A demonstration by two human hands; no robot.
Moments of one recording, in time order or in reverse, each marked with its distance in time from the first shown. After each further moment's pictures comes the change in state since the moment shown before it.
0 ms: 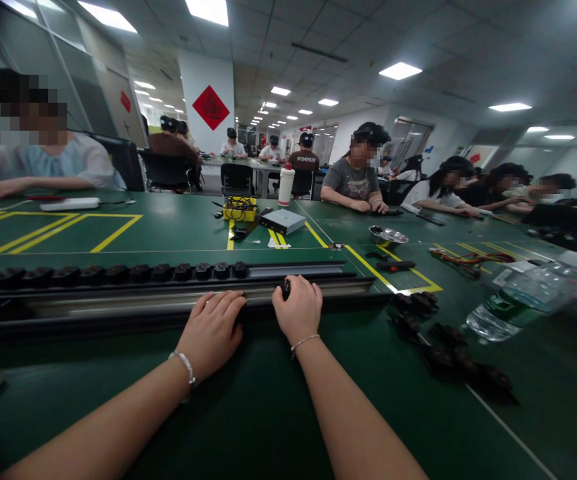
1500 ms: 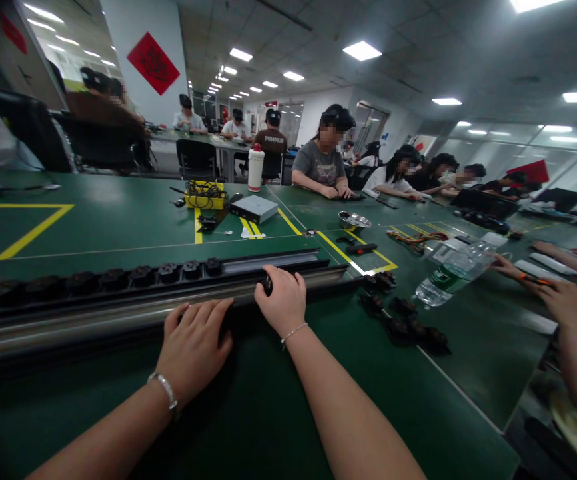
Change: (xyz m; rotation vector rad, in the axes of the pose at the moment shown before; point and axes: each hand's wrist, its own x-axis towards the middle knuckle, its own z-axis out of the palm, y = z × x) left_hand -0.001 0.015 -0.004 -0.133 -0.031 -0.066; right_hand 0.002 0.003 -0.010 -0.064 -0.070 -0.044
